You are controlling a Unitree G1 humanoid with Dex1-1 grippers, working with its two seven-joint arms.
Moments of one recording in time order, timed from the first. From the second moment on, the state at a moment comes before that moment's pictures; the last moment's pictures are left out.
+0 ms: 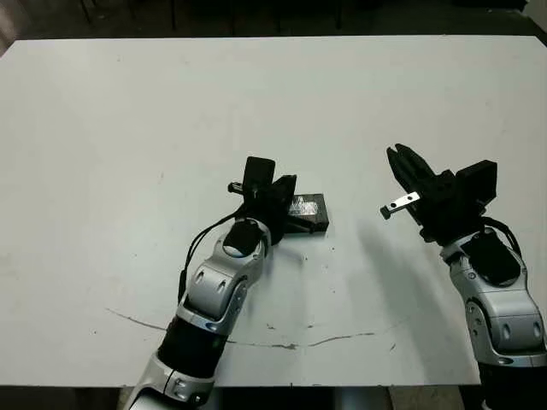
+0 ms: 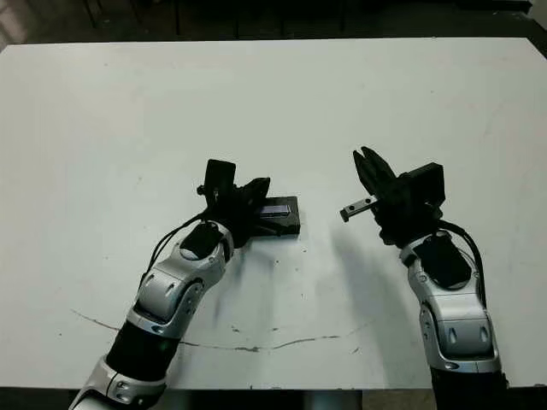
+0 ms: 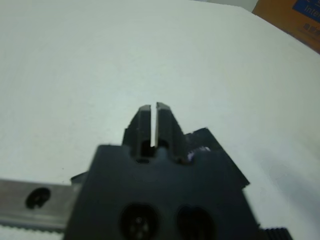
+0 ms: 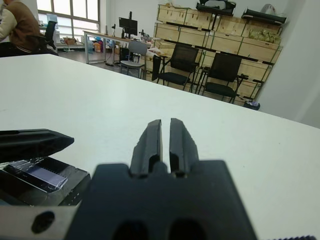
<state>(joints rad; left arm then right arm) -0.33 -0.09 -0.31 0.00 -0.09 0.53 0.01 -0.13 -0.37 -0.05 -0.25 0.16 0.17 0.33</state>
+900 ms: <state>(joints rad) -0.20 0.15 0.12 -0.40 -0.25 0.32 -0.17 -0.16 -0.31 -0.03 -0.23 0.15 0.16 0.30</state>
